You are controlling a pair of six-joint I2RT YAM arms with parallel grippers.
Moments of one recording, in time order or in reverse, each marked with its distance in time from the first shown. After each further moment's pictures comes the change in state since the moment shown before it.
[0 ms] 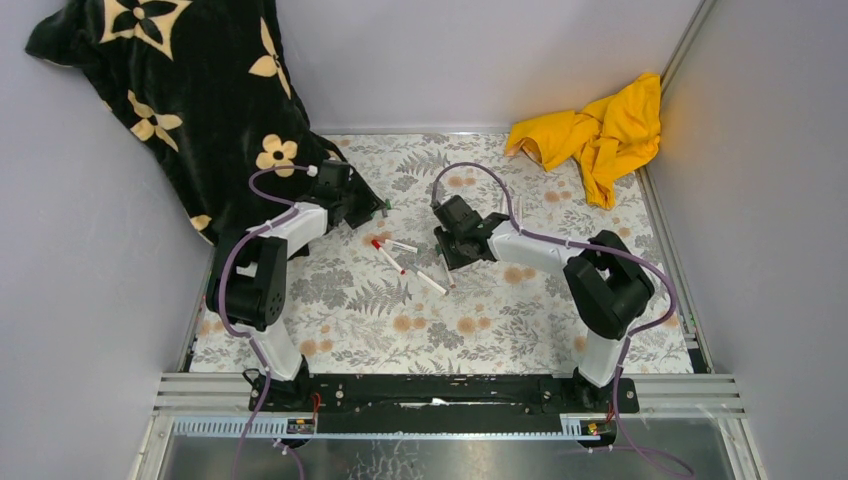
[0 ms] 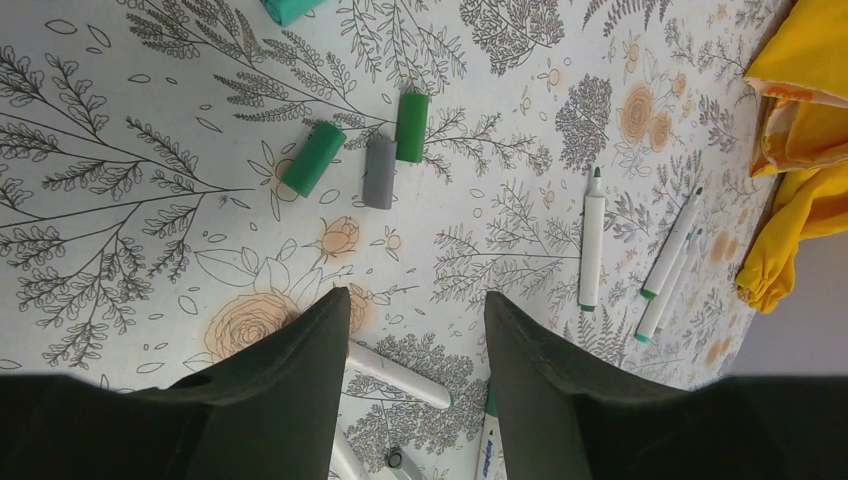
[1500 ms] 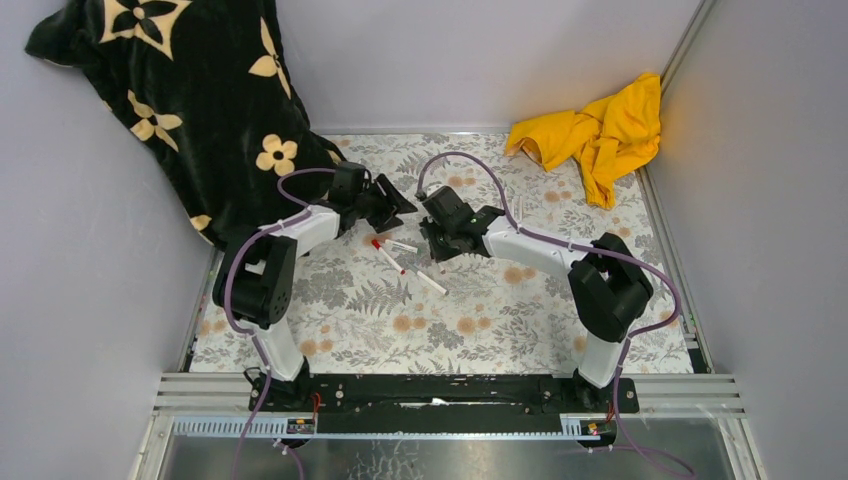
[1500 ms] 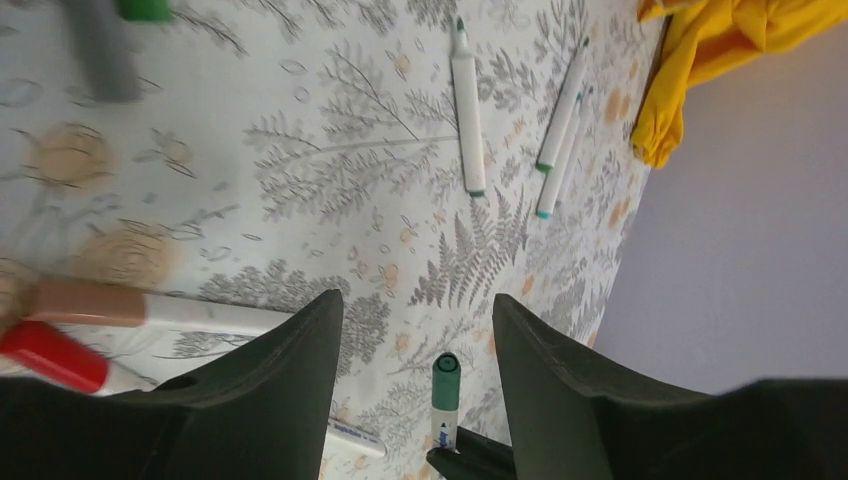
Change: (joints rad) left arm -0.069 0.019 -0.016 0.112 0.275 -0.085; right arm 0.048 0.003 0.100 -0.018 -0.039 0.016
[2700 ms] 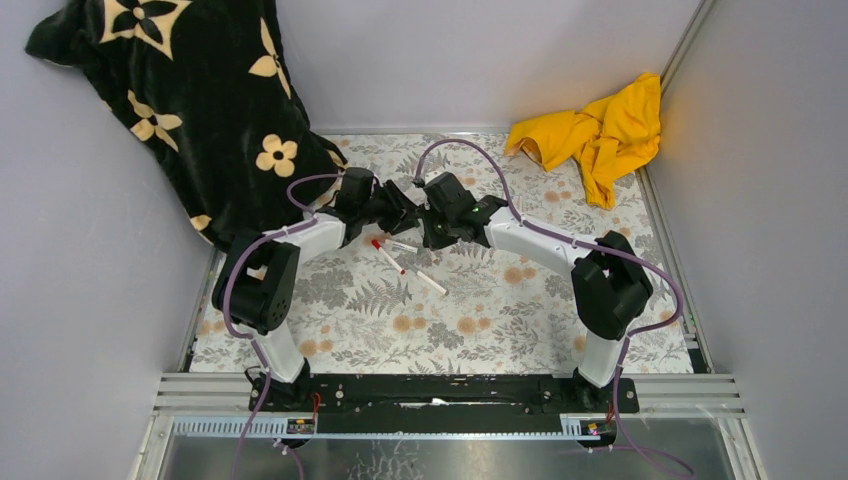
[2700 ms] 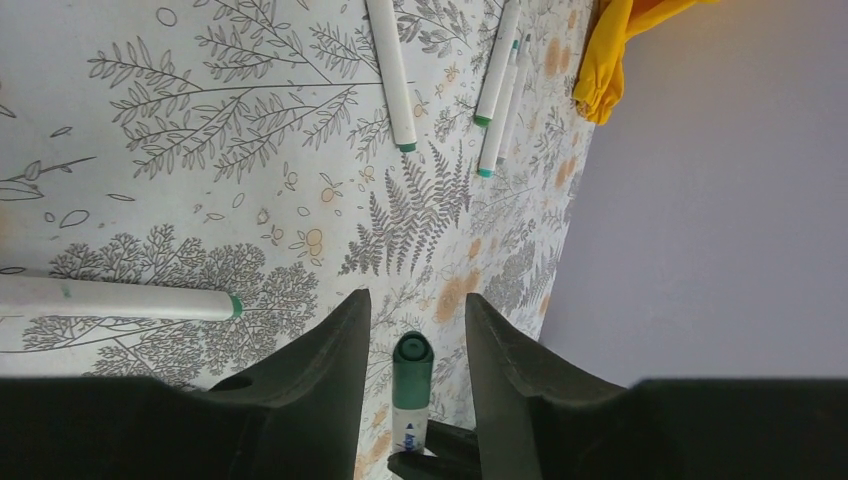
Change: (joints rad) left arm -0.073 -0.021 -0.061 0.116 0.060 -0.104; right arm -0.027 0.007 0.092 0.002 -0.083 0.000
